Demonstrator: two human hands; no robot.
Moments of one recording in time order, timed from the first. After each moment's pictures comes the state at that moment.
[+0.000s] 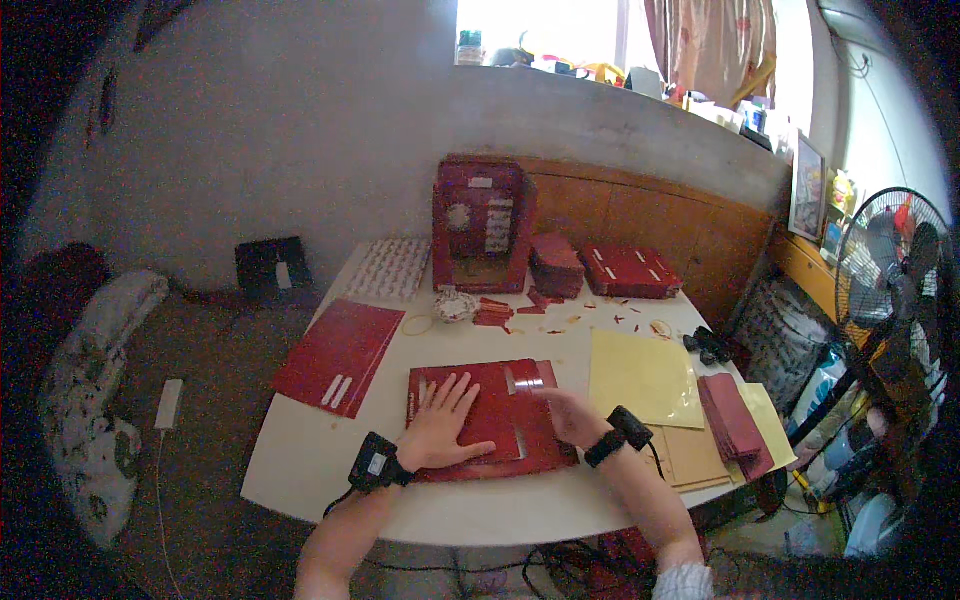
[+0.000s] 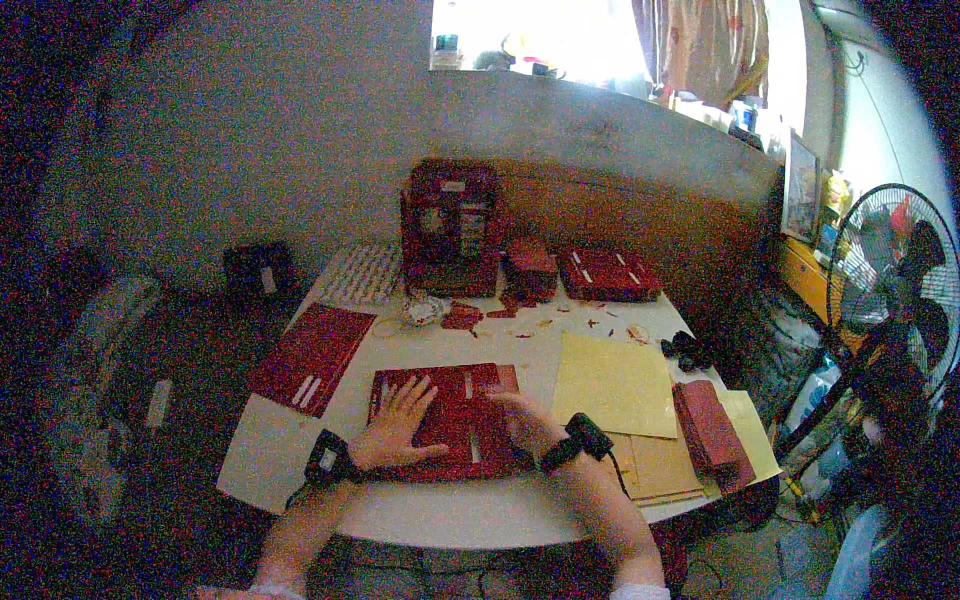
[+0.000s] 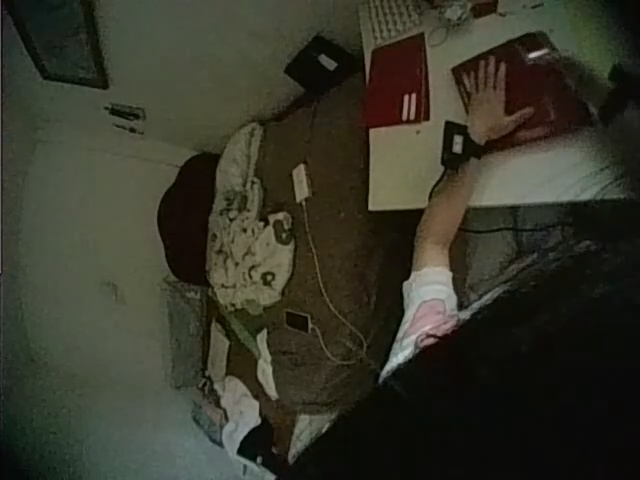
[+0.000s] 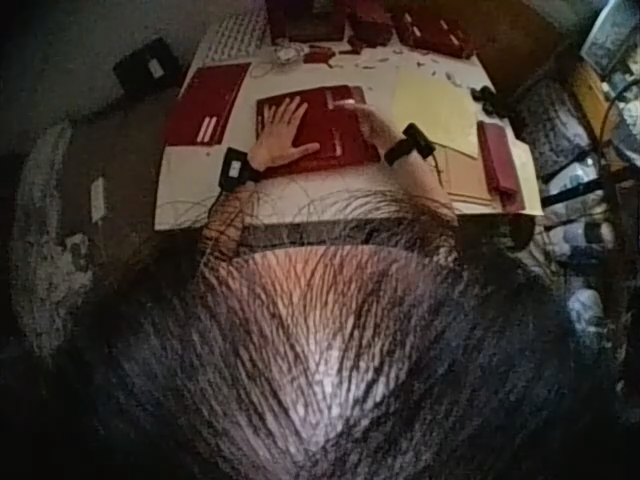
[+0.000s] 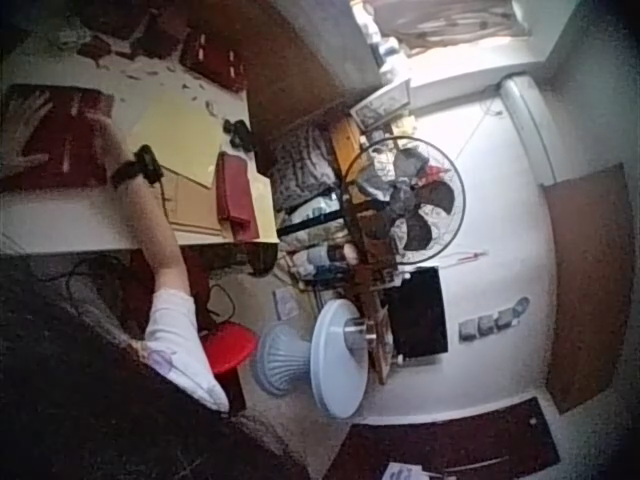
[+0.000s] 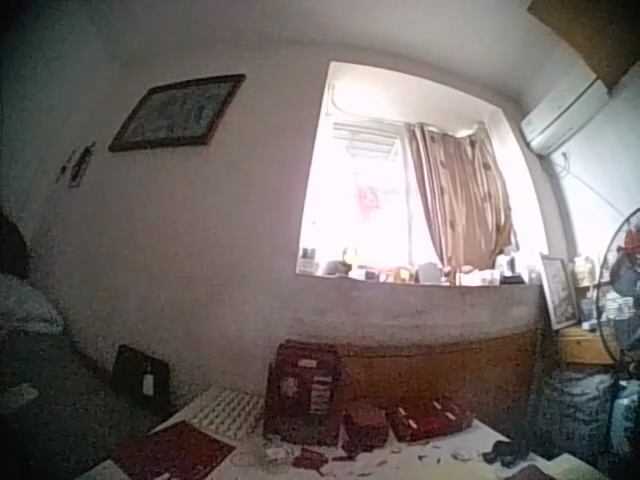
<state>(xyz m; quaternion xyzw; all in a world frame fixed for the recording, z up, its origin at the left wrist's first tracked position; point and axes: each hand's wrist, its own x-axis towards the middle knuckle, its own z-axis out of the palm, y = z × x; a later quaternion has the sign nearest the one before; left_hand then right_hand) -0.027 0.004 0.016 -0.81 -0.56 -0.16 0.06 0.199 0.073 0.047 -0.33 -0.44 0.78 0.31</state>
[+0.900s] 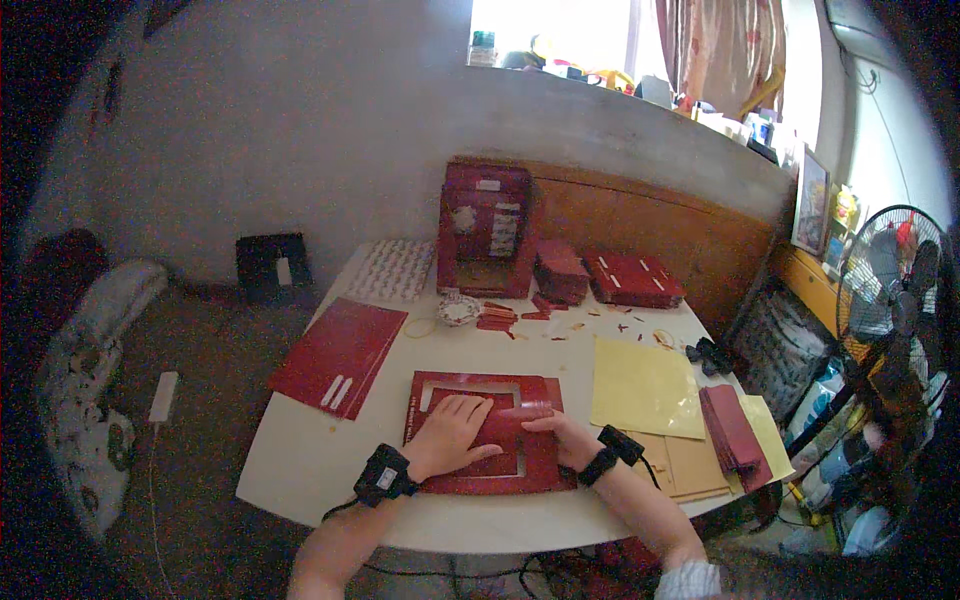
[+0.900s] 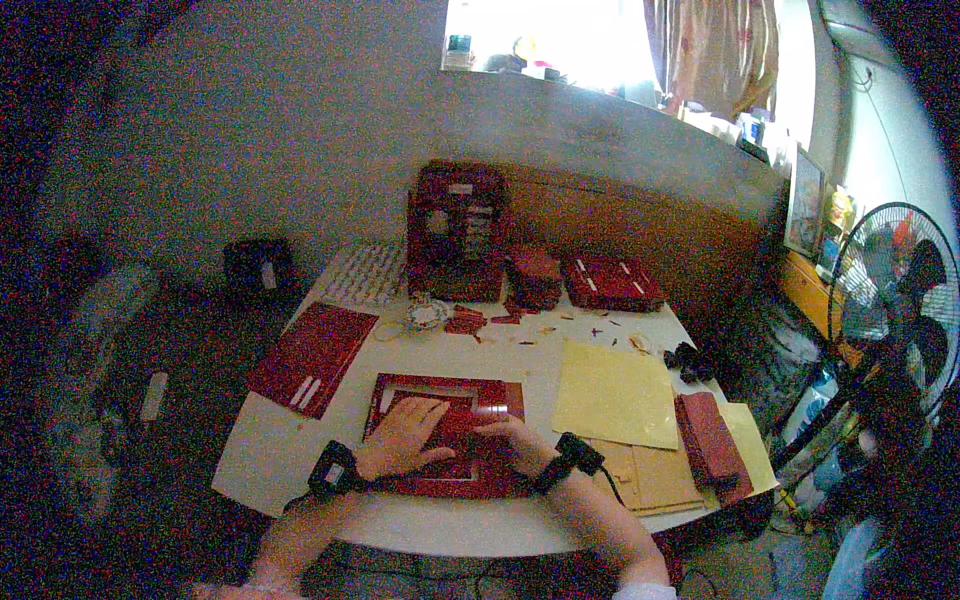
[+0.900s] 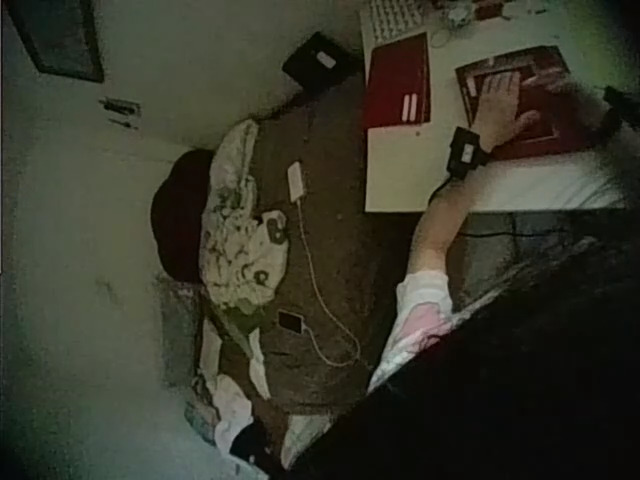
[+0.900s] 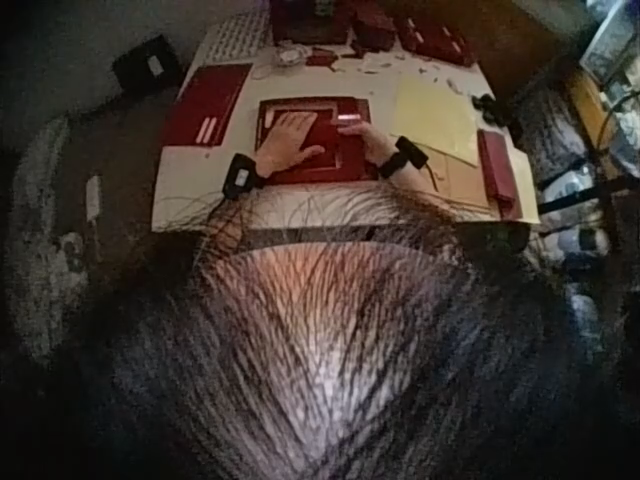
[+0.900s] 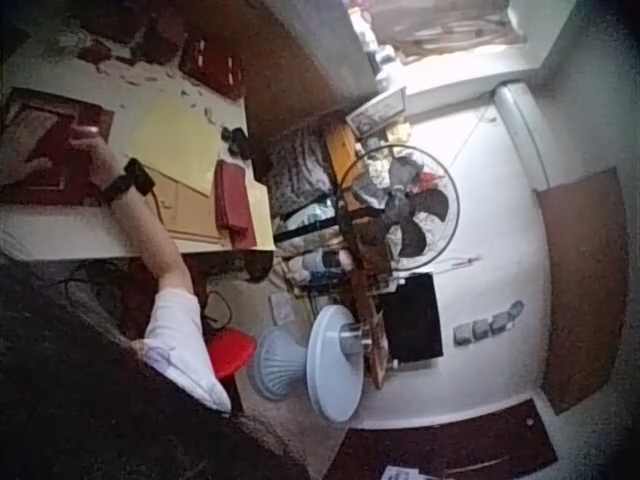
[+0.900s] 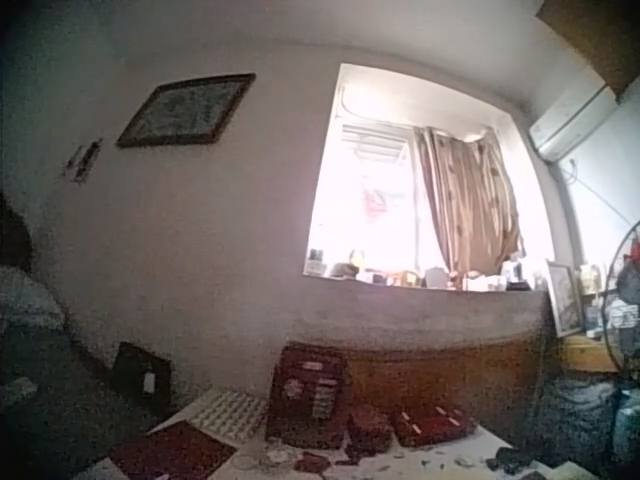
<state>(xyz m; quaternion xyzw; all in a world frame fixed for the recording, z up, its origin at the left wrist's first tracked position) -0.017 0.002 0.025 -0.85 -0.48 -0.19 0.13 0.189 0.067 0.022 -0.22 -0.44 0.83 0.26</state>
